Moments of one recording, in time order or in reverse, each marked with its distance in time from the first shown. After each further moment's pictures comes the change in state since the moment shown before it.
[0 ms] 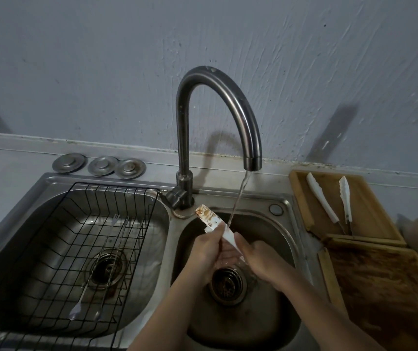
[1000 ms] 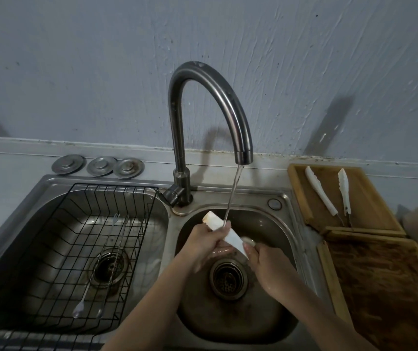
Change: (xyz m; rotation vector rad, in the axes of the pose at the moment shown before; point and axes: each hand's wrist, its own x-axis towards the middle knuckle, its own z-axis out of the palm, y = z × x) left_hand 0.028 0.001 -0.015 0.192 -0.036 0.039; right_hand -0.017 0.030 0.007 -0.156 0.240 -0.152
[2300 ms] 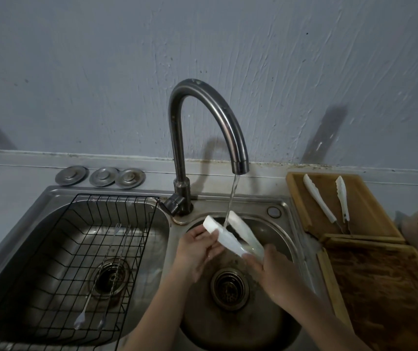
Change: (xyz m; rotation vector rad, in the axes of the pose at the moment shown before) left_hand -0.007 0.001 -0.007 -0.381 0.058 0.099; right_hand -0.003 0.001 -0.007 -0.086 0.069 0.003
